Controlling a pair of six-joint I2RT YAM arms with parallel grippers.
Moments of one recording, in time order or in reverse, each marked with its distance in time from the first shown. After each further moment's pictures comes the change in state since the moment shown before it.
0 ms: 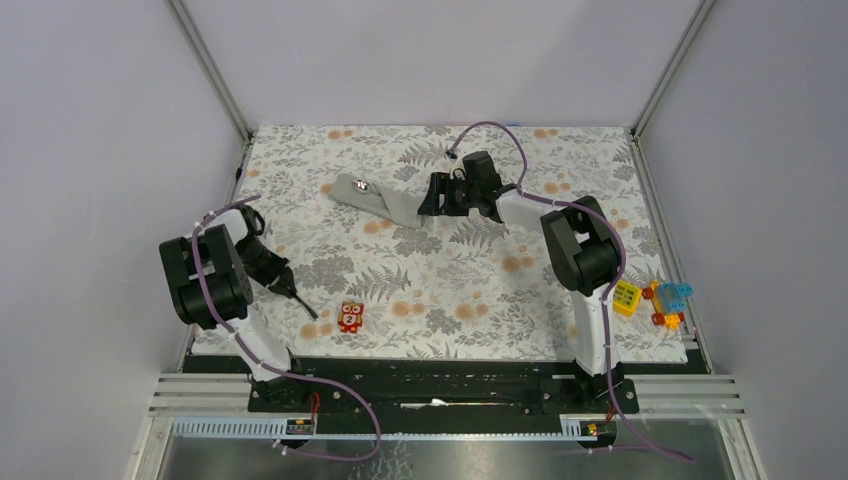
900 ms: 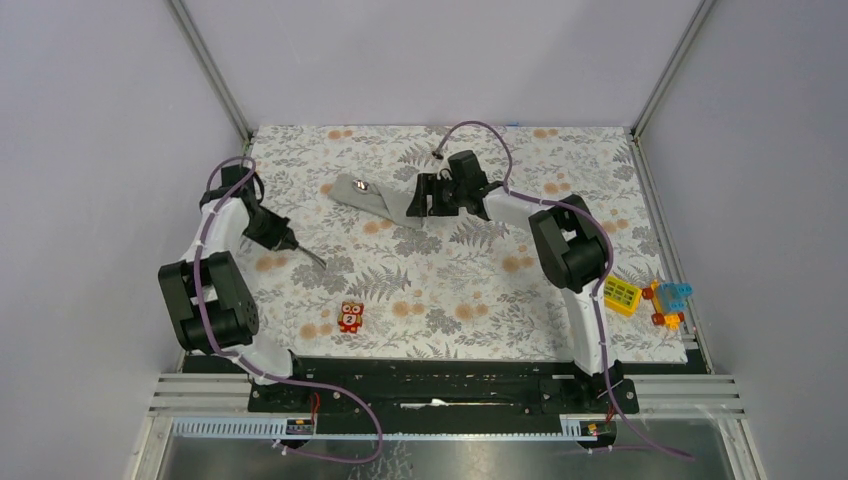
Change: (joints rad) left arm -0.079 -0.186 0.125 0.066 0.058 -0.152; right arm 0.040 0.063 0.105 -0.058 0.013 -0.004
